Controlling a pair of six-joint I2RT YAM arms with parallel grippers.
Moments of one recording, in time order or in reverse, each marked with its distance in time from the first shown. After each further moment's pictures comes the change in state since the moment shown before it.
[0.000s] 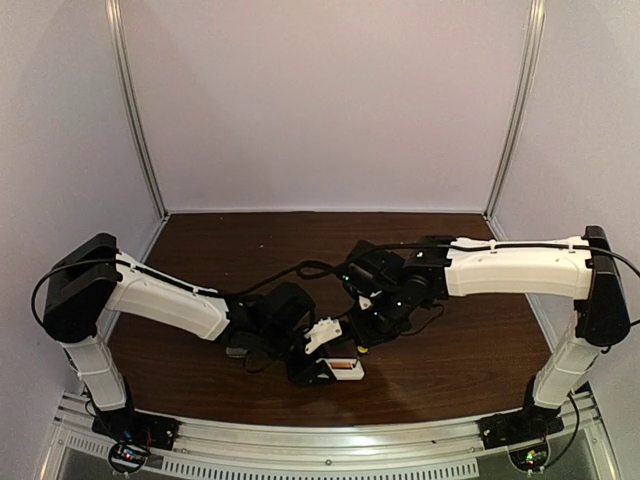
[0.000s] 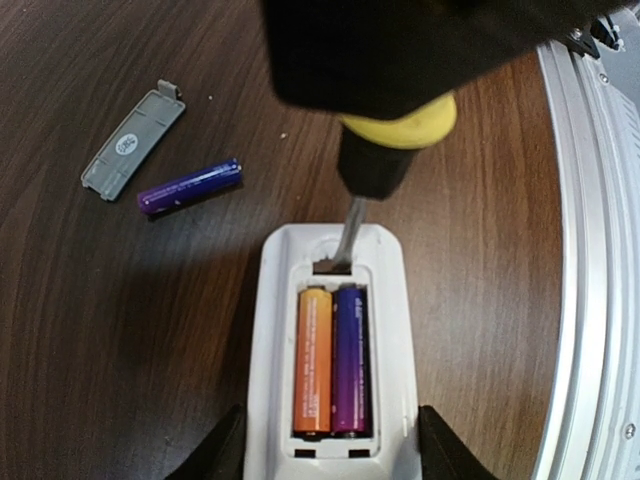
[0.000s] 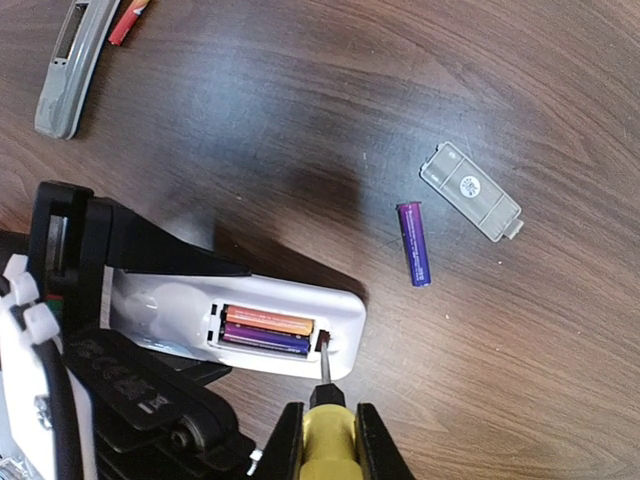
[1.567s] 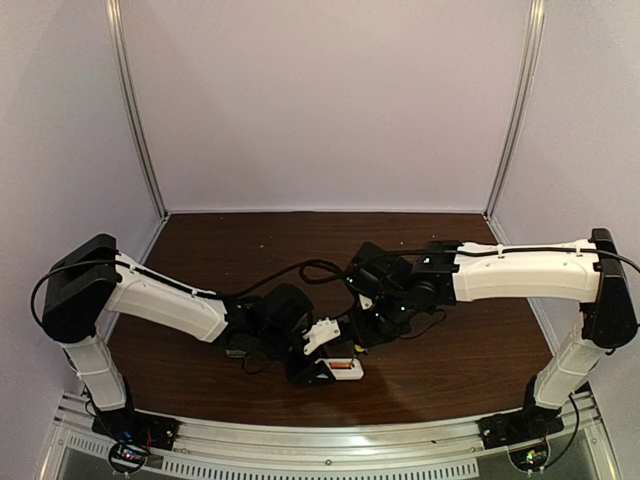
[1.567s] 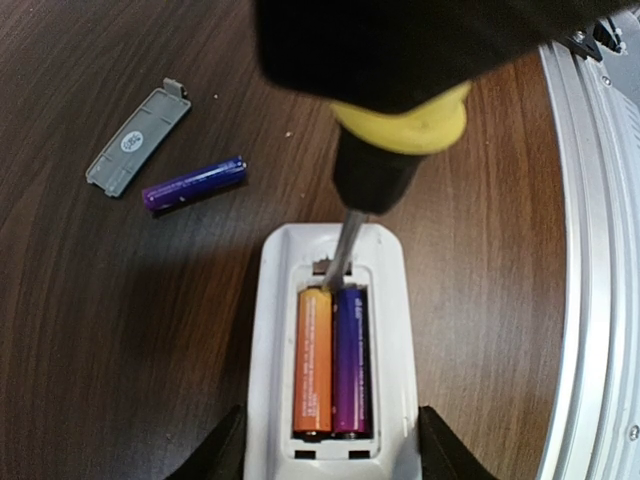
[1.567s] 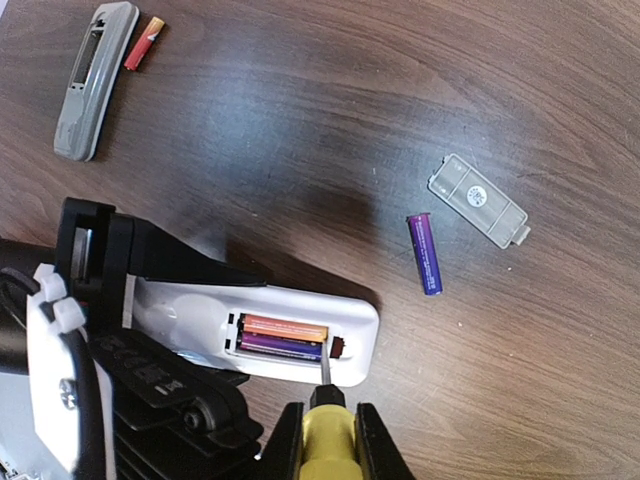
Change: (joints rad) left arm -0.001 -0.006 -0.025 0.036 -0.002 -0.007; right arm 0.015 -0.037 -0.053 0.081 0.021 0.056
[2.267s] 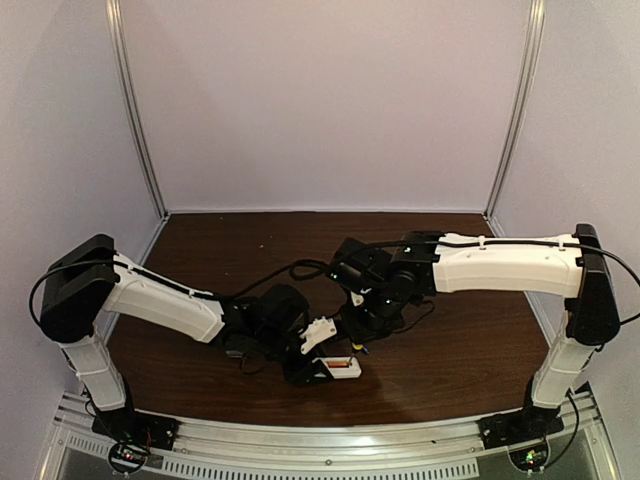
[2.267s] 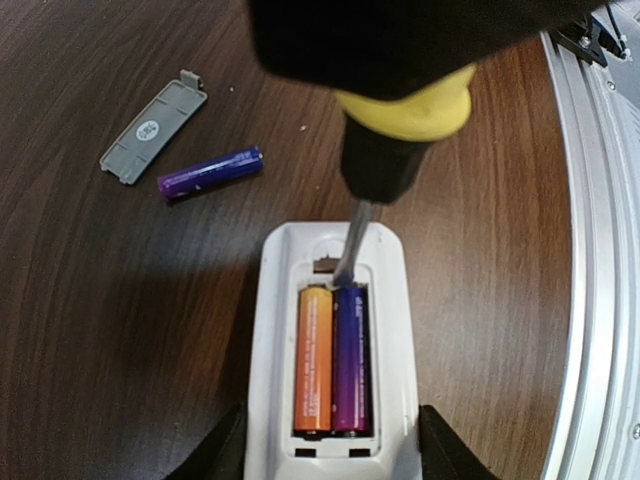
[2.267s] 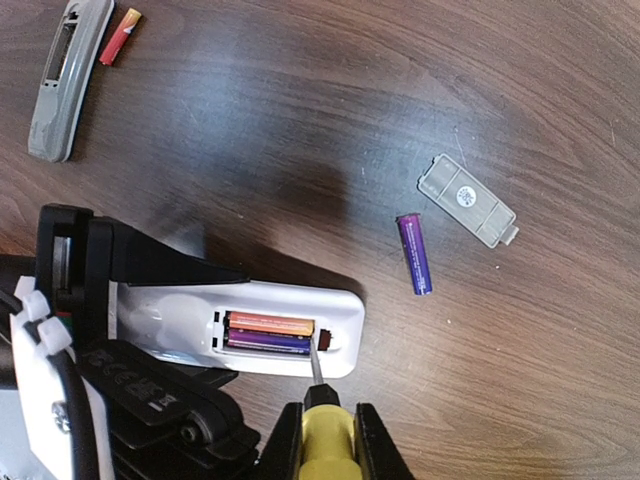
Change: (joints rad) left arm 0.008 -0.012 -0.026 0.024 -0.002 0.000; right arm 0.005 0.105 0.151 -0.143 0.023 -0.006
